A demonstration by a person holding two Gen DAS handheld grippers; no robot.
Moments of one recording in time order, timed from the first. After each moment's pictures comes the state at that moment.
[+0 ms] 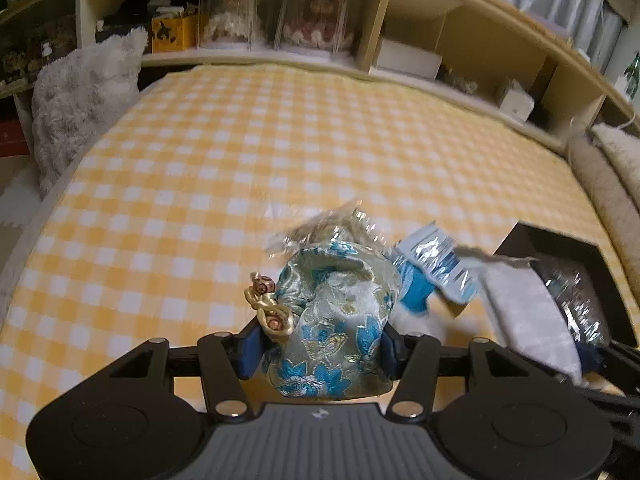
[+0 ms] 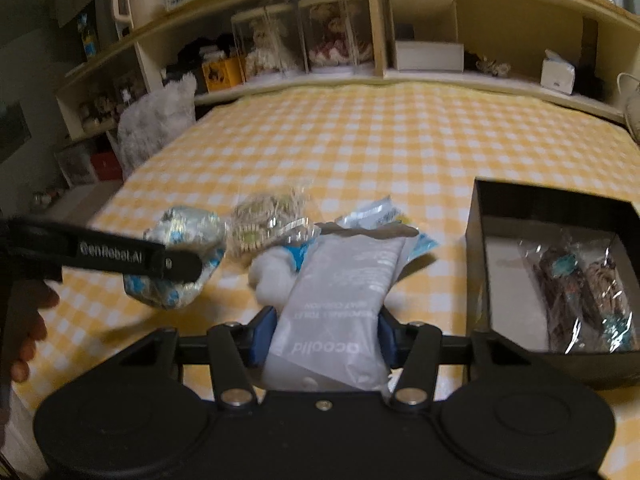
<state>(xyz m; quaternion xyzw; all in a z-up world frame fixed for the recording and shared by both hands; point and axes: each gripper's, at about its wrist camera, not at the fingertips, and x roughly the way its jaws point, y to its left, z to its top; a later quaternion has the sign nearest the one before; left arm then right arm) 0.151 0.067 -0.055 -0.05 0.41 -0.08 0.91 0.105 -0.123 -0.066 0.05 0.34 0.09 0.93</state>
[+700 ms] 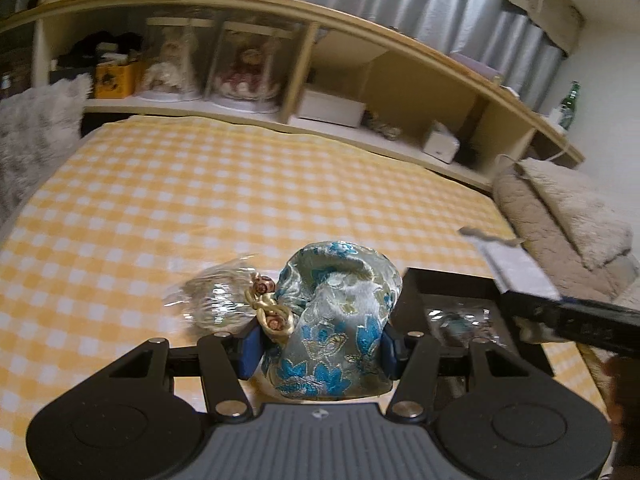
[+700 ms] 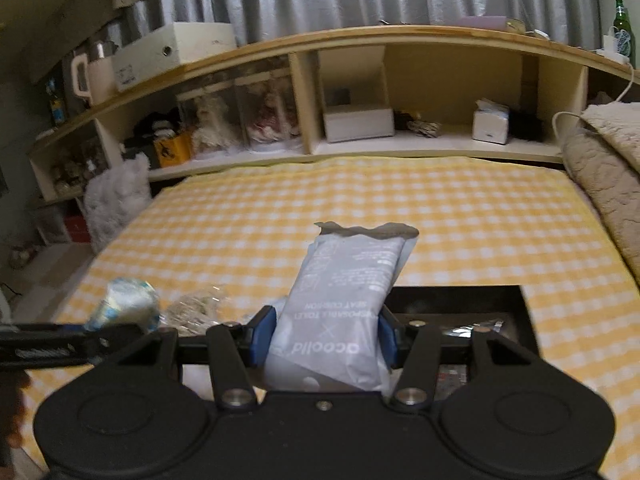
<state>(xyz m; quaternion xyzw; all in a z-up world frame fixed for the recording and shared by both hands) 0.130 0.011 -0.015 -0.09 0.35 -0.17 0.92 0.111 -0.232 0.003 0.05 0.30 0.04 0.95</state>
